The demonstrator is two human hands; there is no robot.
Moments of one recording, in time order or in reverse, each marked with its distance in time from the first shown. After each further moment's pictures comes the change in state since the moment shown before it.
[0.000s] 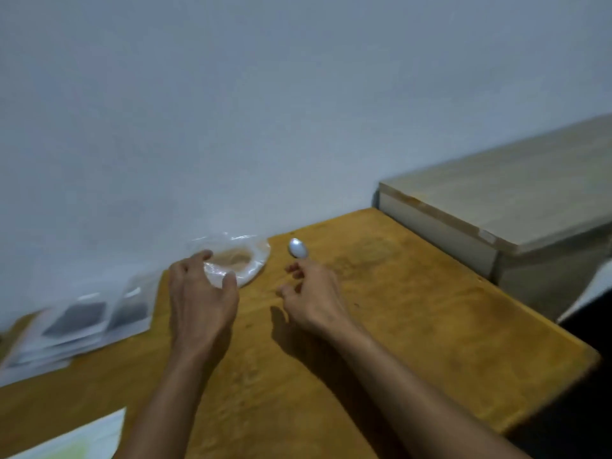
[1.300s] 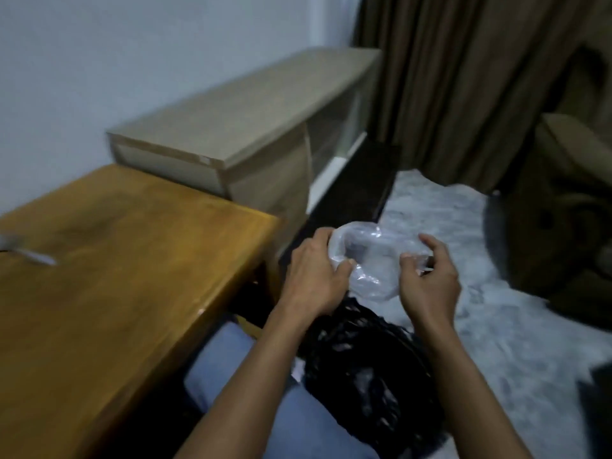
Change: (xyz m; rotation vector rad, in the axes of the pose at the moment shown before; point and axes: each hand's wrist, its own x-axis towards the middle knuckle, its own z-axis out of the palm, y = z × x) left_hand -0.322 0.236 0.127 -0.364 -1.082 0.677; right_hand -0.325 0.187 -0.274 0.039 1.250 0.634
